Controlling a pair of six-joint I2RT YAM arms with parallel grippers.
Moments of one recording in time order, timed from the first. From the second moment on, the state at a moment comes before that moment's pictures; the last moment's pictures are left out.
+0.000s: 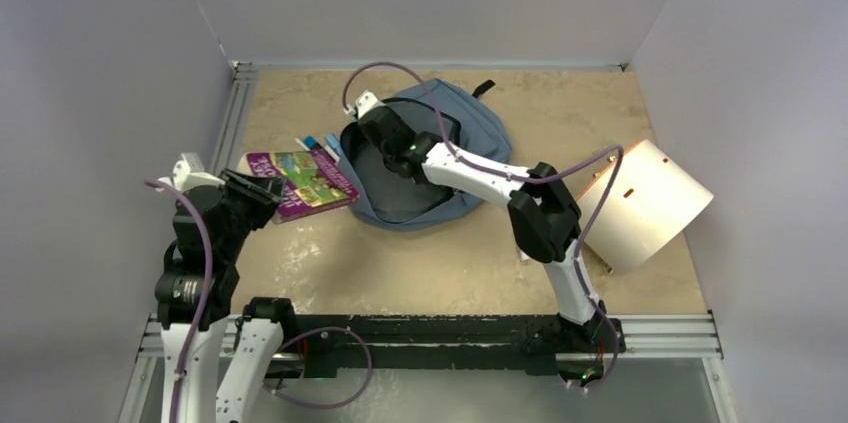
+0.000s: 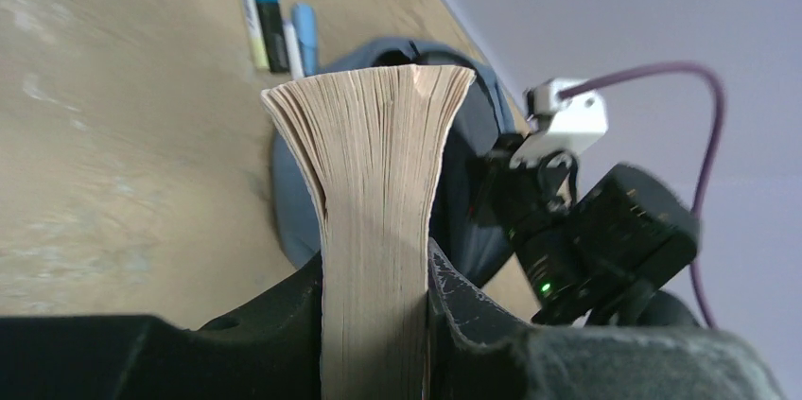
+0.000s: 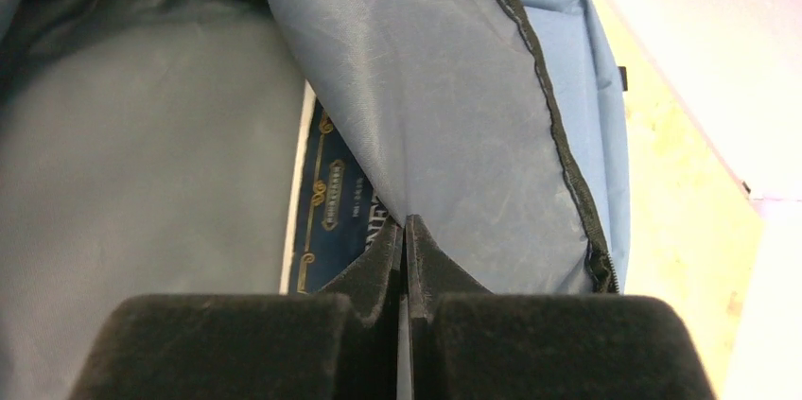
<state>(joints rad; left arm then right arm) -0.03 0.50 0.98 -0.84 -0.09 -0.94 0.91 2.13 1.76 -0.35 0.65 -0.21</state>
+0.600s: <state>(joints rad) -0.03 0.83 0.69 -0.19 0.27 -1.04 0.78 2.04 1.83 -0.40 0.38 -0.05</state>
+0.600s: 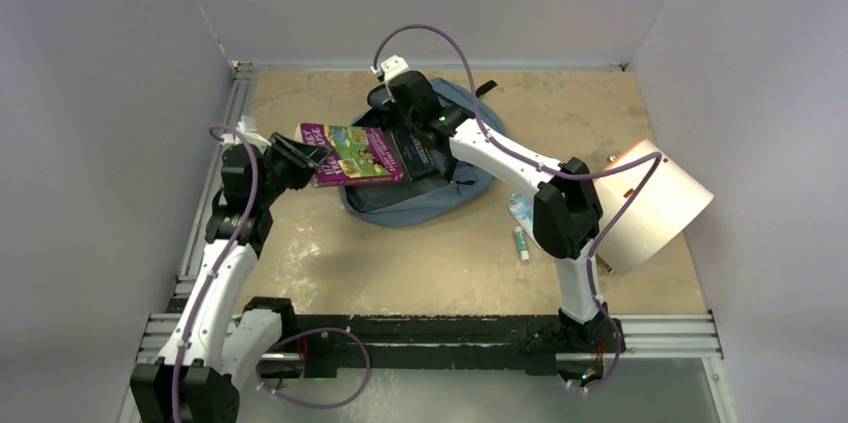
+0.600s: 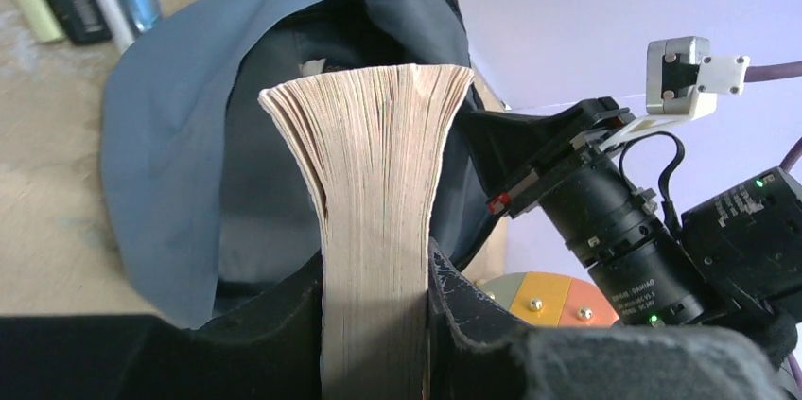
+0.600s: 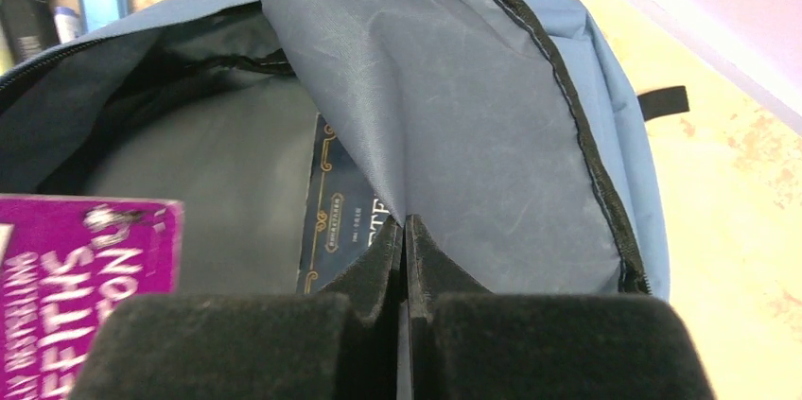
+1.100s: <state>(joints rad) -0.15 1.11 0.64 0.20 0.27 -1.05 0.76 2.00 1.84 -0.41 0.32 0.01</state>
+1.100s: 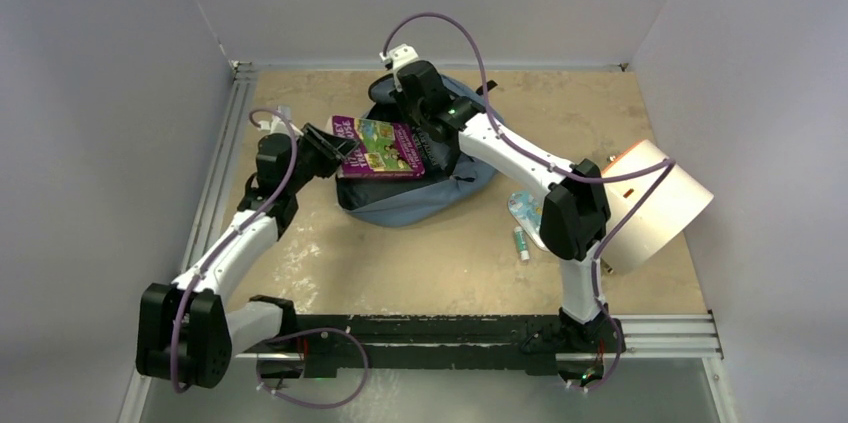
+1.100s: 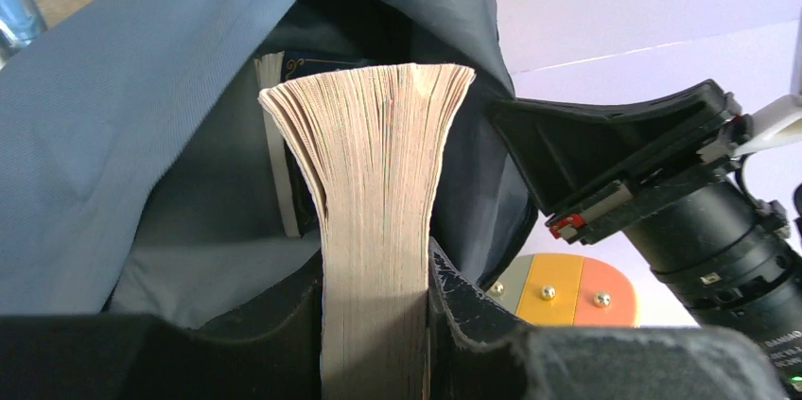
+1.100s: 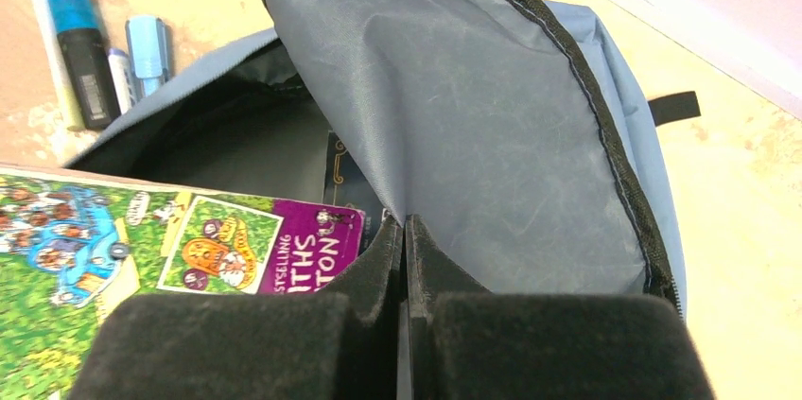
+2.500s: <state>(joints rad) -0.38 1.92 0.94 0.80 0.13 -1.10 0.74 1.99 1.88 -0.43 0.24 0.09</state>
